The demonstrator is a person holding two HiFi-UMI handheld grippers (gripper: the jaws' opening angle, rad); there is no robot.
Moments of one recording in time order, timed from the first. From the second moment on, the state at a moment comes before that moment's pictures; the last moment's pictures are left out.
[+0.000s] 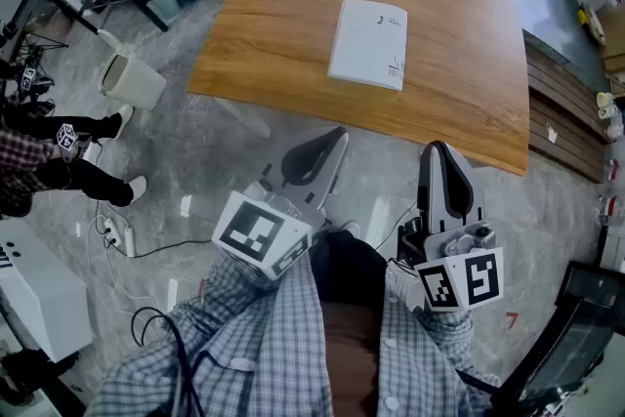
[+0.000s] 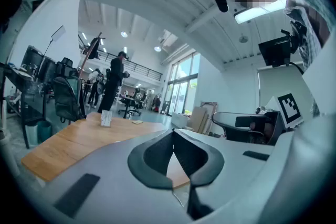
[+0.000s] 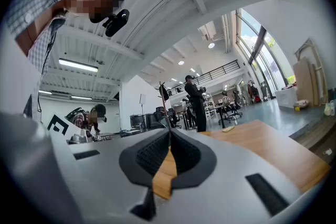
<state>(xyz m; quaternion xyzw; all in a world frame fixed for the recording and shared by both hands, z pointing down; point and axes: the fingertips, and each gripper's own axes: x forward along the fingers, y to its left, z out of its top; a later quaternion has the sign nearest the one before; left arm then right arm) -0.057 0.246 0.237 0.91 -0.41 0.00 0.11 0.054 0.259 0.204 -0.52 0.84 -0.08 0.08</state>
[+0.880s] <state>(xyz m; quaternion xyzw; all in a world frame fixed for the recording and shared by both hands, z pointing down) -0.071 0.235 0.245 0.91 -0.41 0.00 0.11 0.049 0.249 0.208 -0.54 0.83 -0.09 0.09</state>
